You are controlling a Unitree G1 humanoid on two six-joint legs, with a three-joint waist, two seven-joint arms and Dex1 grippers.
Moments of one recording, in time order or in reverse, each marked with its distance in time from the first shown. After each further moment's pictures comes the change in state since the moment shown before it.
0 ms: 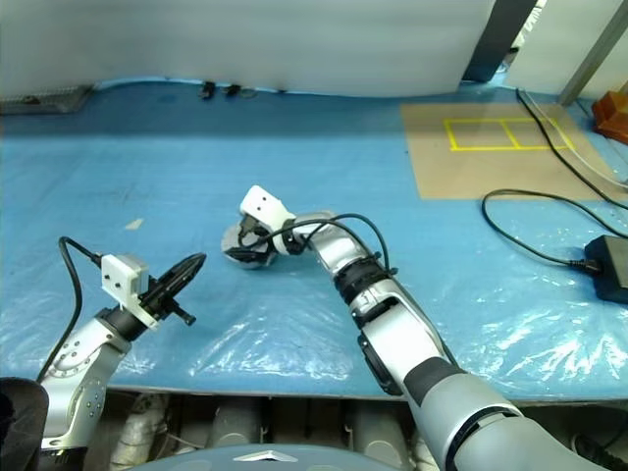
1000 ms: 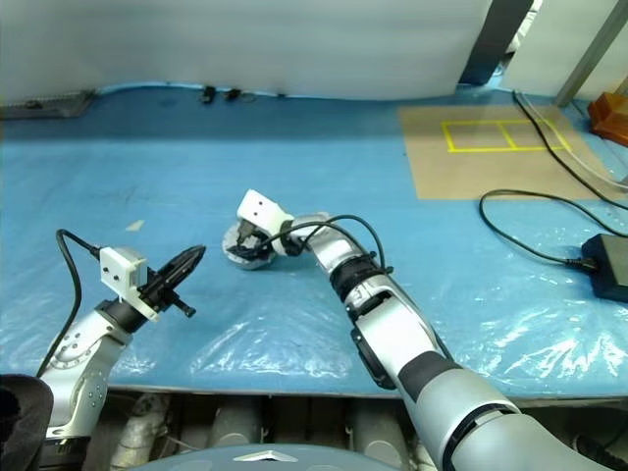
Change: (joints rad) left arm -0.046 0.006 0.003 0.030 -0.009 -0.014 -0.013; right arm -0.045 0.011 -0.006 0.170 -0.082 -0.152 -0.007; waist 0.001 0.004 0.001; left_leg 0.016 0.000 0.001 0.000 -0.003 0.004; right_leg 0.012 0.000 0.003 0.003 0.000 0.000
